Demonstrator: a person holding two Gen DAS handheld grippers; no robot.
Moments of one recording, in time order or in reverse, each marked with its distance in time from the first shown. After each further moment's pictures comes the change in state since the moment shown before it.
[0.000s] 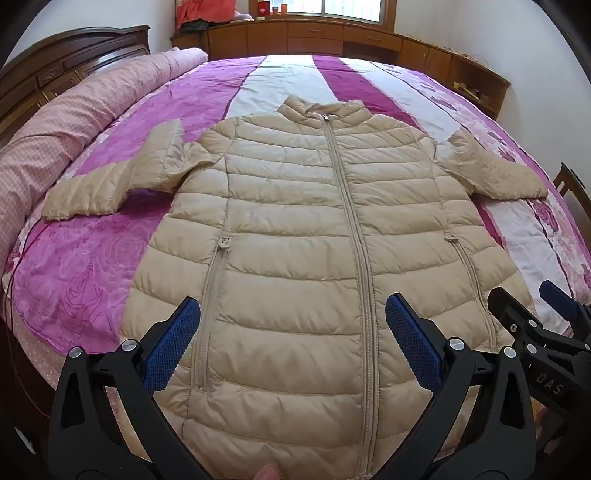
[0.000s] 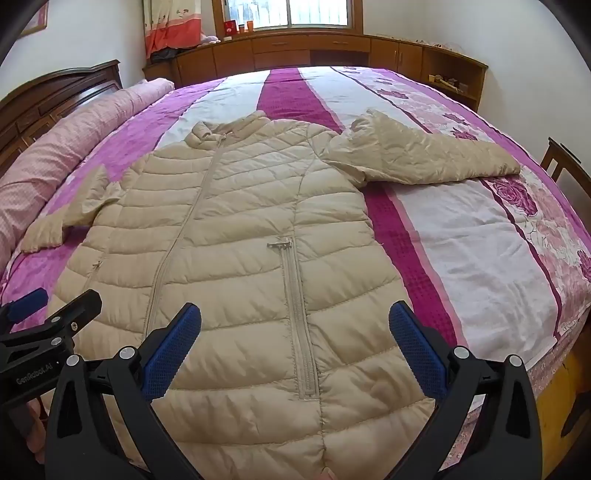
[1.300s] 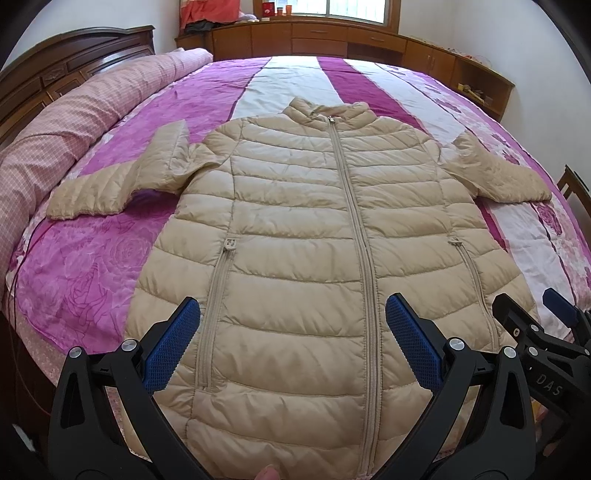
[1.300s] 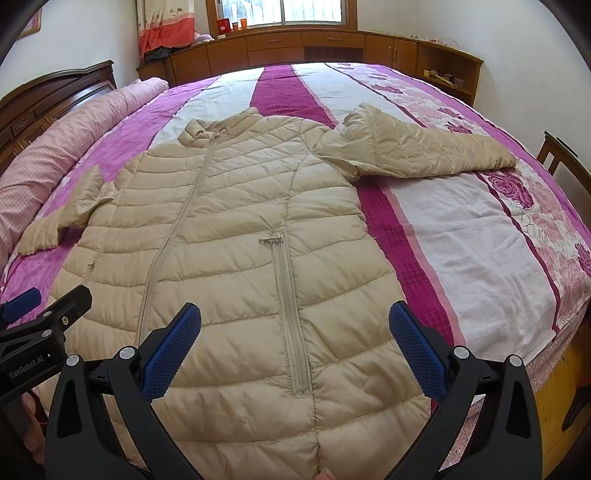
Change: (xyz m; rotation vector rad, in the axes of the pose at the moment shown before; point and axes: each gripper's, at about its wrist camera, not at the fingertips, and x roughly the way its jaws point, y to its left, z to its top) left arm -0.001 0.007 0.001 -0.008 -0.006 0.014; right arm -0.001 -0.006 -0.003 0.008 0.000 -0.006
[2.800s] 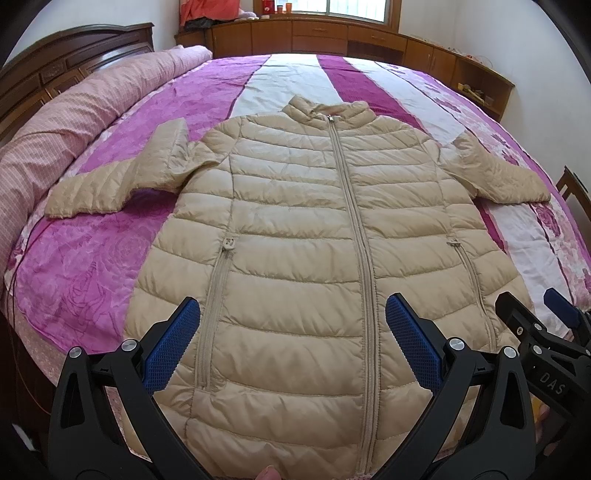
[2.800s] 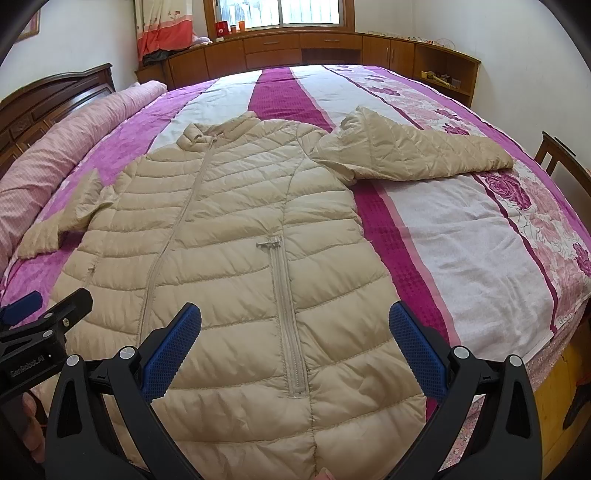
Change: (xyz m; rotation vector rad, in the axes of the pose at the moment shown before) left arm 0.000 0.000 0.001 -0.006 0.013 -0.009; right arm -0.002 0.000 0.001 0.007 -0.003 -0.007
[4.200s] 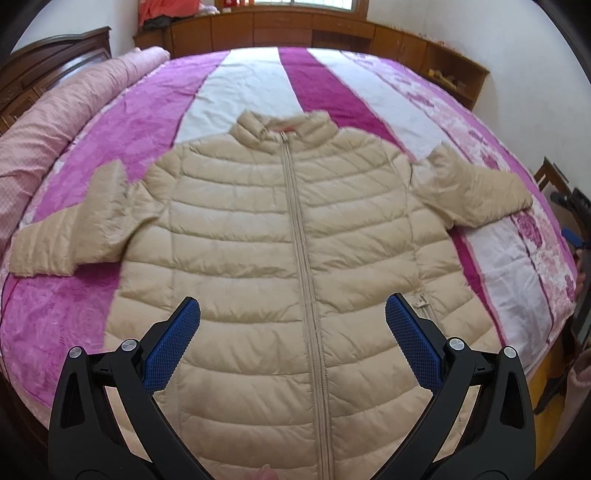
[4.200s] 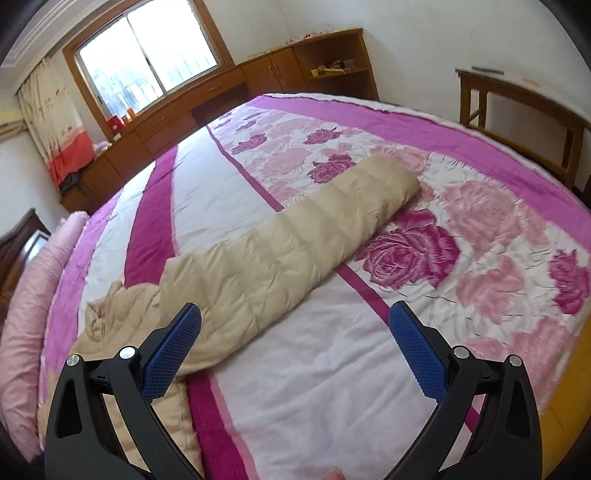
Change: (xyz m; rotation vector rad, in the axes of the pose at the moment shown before) left arm 0.038 -0.043 0.085 0.083 0.068 -0.108; right arm 0.035 -0.270 0.140 0.459 -0.127 -0.046
